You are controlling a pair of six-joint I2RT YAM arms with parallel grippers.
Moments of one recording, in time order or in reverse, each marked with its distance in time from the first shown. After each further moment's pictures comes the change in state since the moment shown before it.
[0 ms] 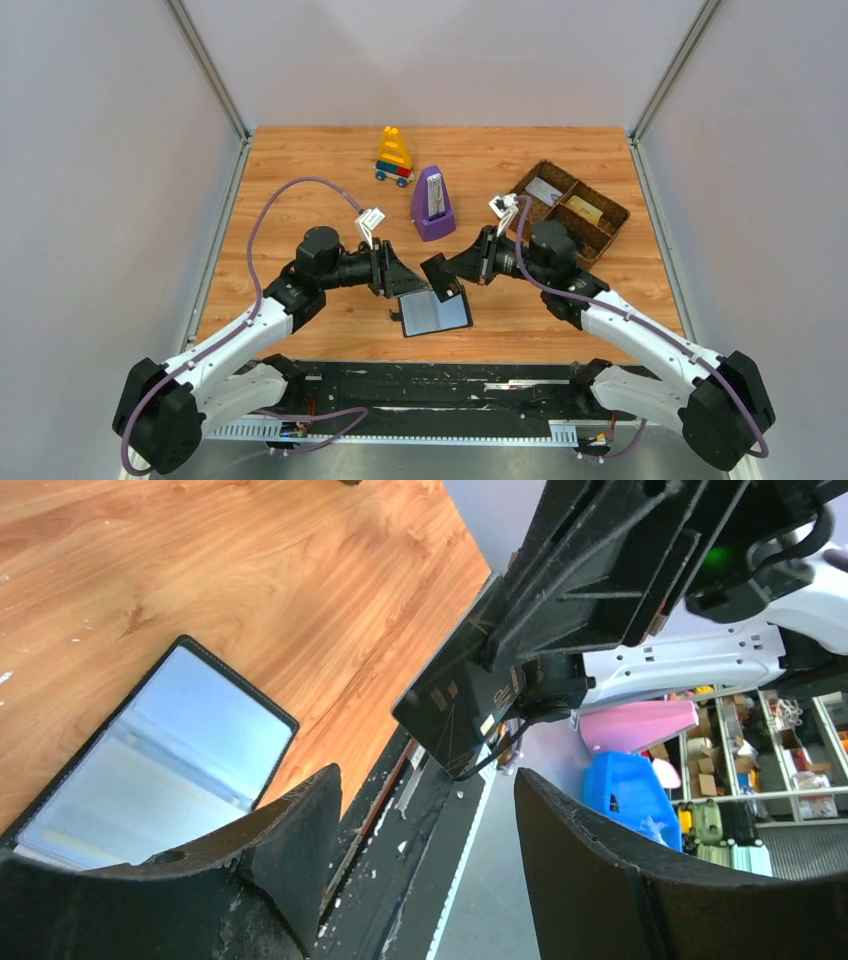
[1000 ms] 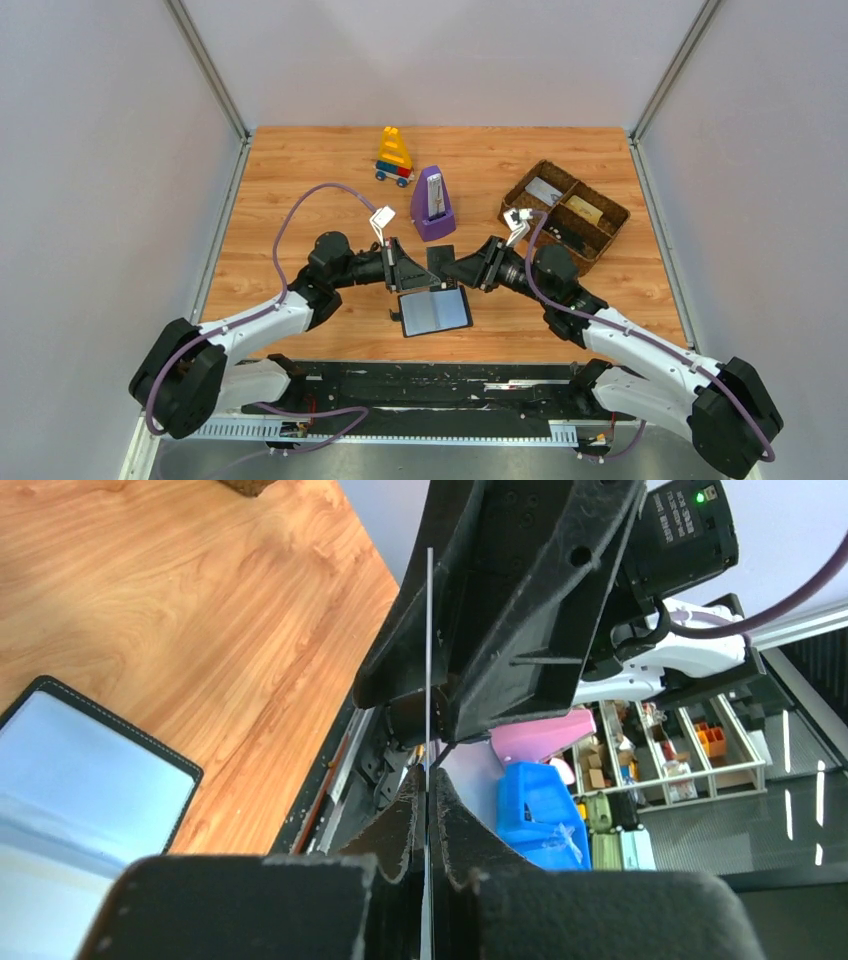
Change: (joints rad) left arm -0.046 0.212 -0.097 0.541 0.055 -0.315; right arm 0.060 -0.087 -0.222 0.262 0.277 0.327
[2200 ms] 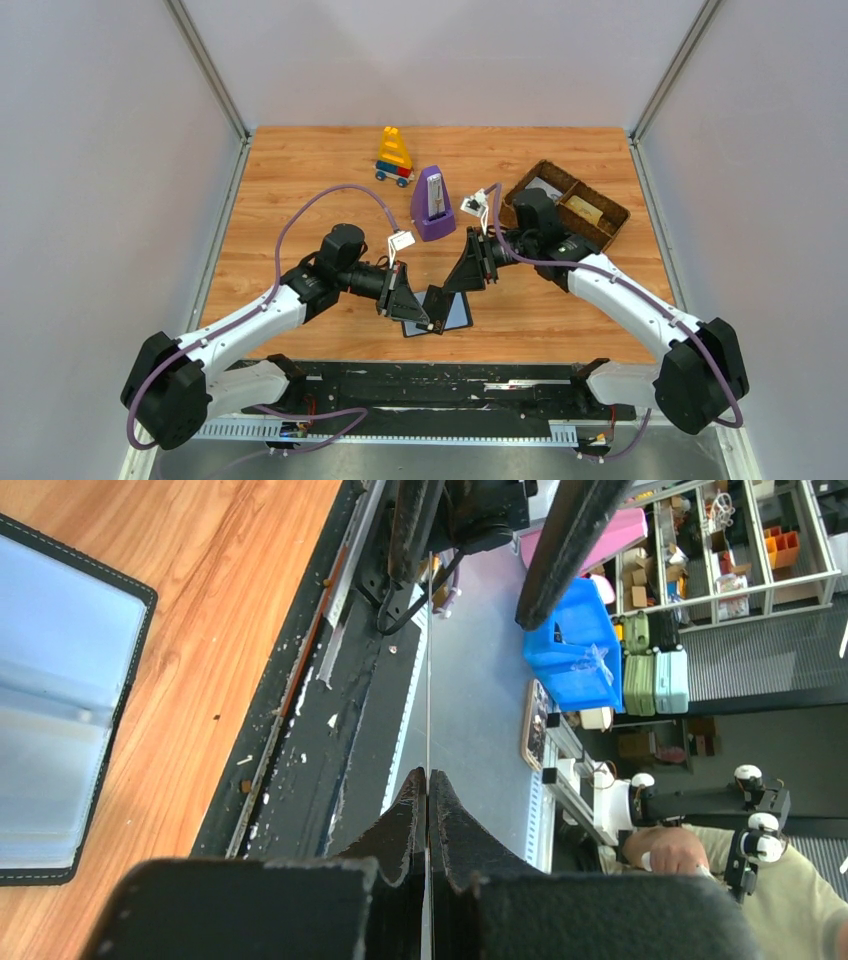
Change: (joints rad) left arm -0.037 -0.084 0.157 -0.709 0.247 0.431; right arm -0.152 0.270 0.435 -0.611 -0.772 -0.645
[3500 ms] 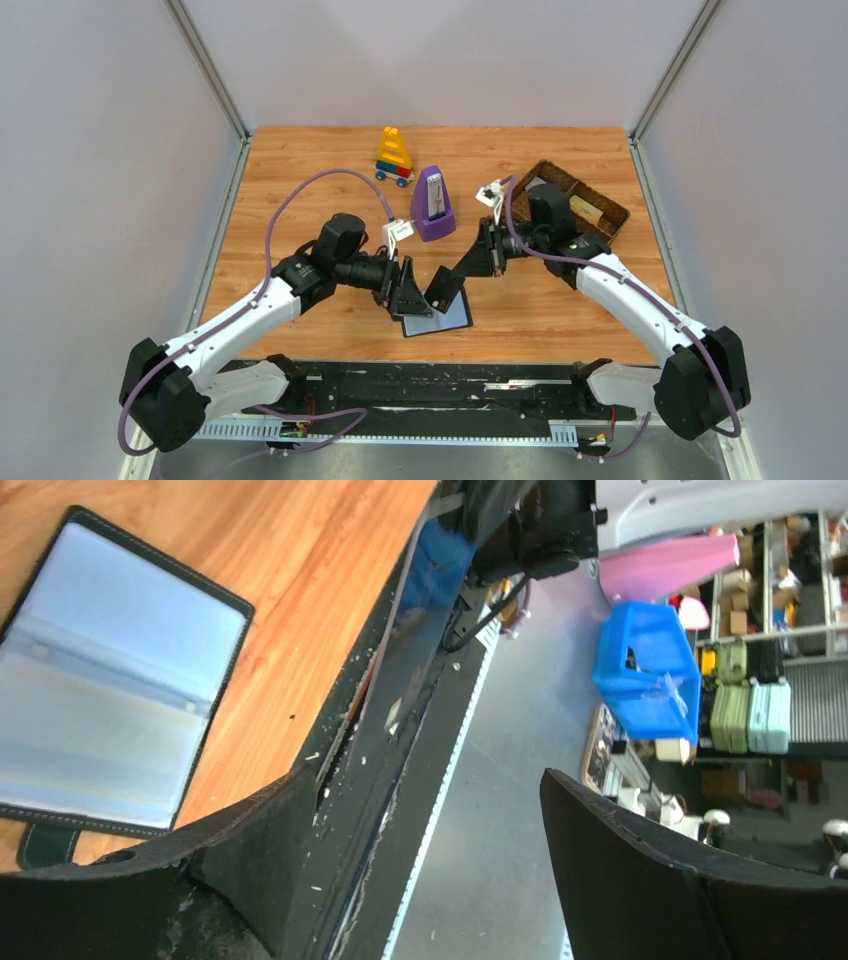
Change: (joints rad) left arm -0.004 -0.011 0.125 -0.225 -0.143 0.127; right arm -0.053 -0.010 -0.001 -0.004 0.025 0.006
